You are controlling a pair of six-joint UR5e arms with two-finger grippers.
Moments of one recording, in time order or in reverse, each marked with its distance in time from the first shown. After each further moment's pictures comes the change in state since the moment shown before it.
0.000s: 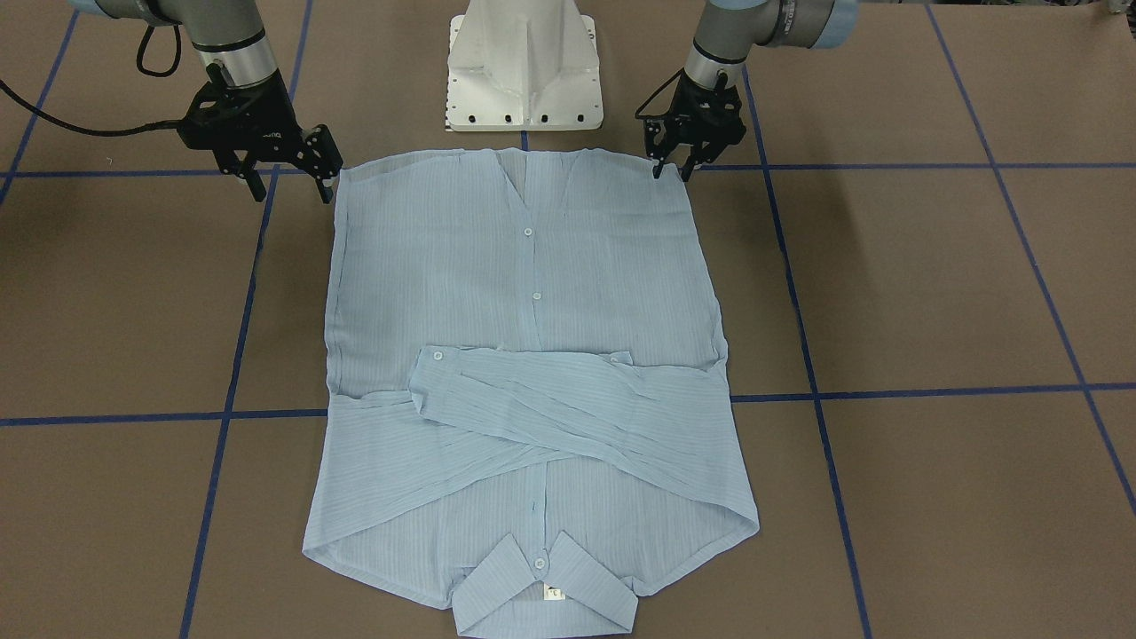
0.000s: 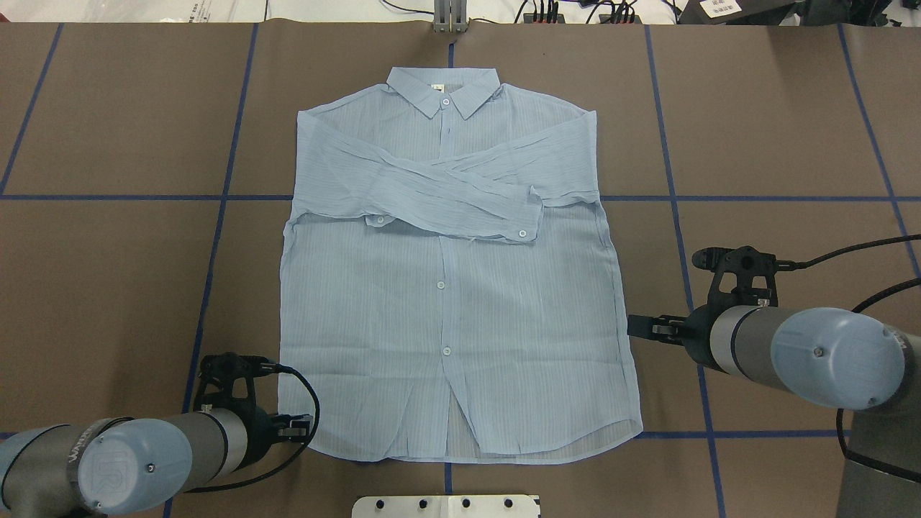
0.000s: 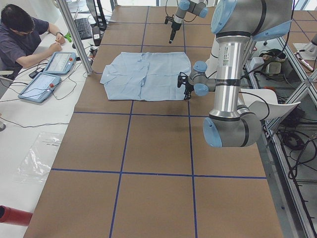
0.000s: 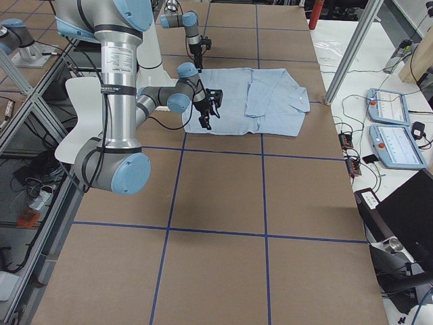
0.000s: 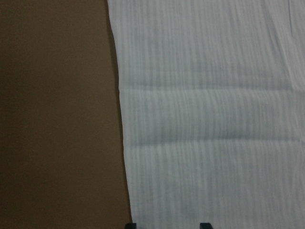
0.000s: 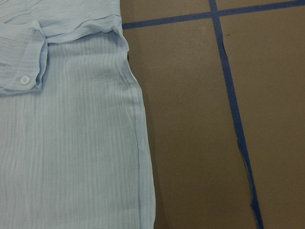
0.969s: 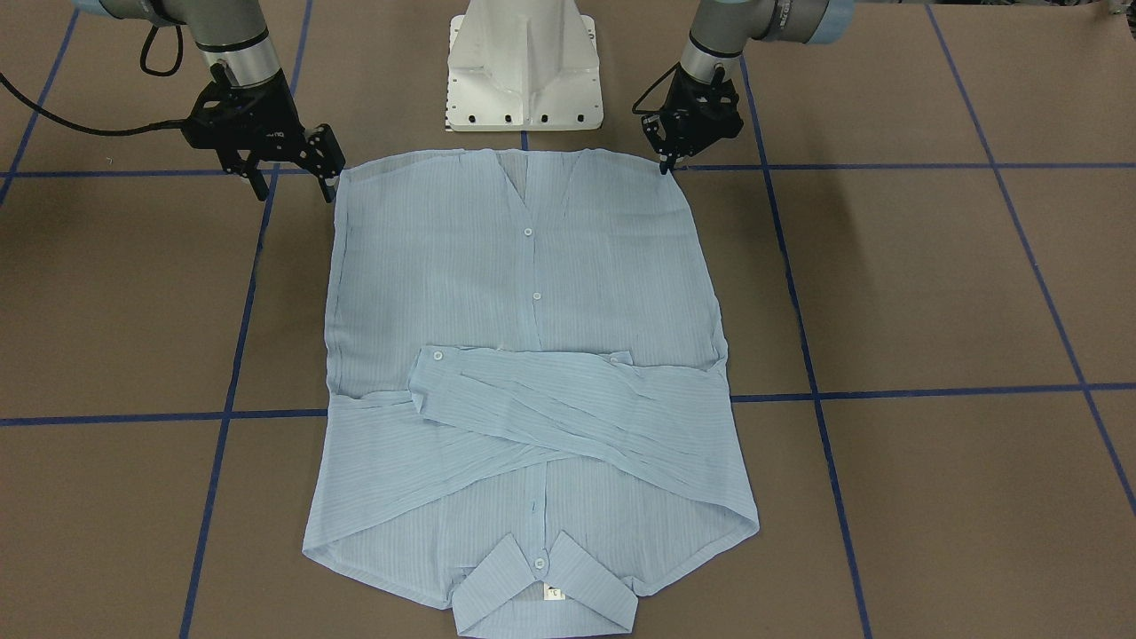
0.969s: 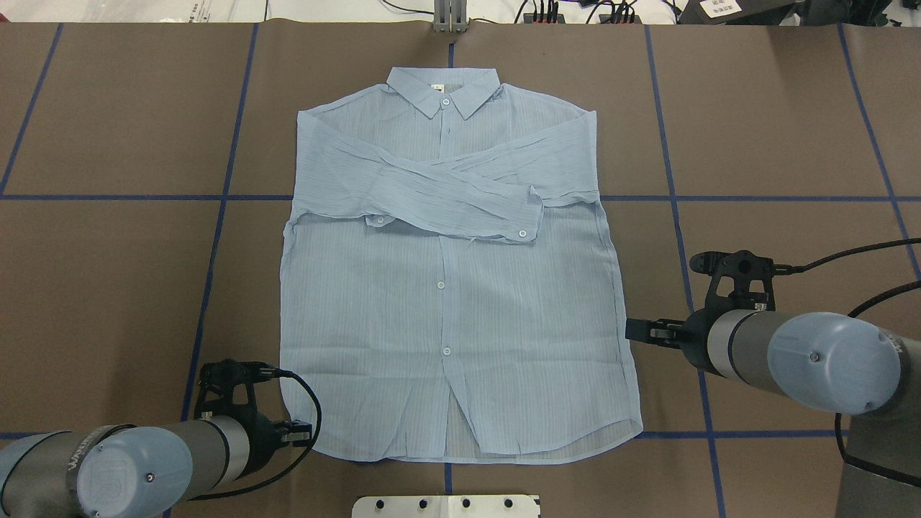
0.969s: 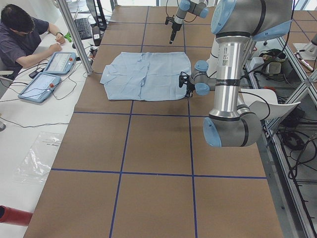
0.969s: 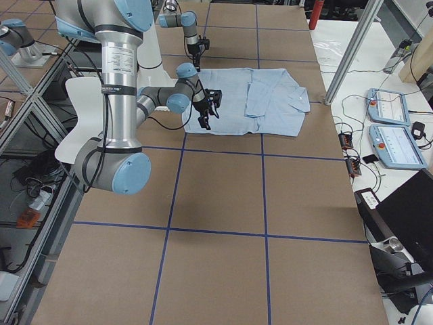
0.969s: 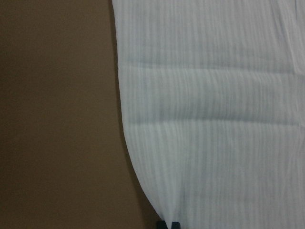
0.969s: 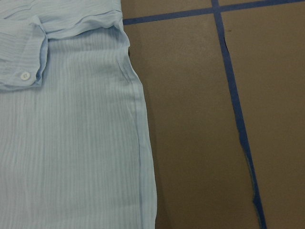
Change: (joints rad) left arm 0.013 -0.002 -0.017 0.002 0.004 -0.055; right arm -0.012 0.000 -0.001 0.002 -0.003 0.012
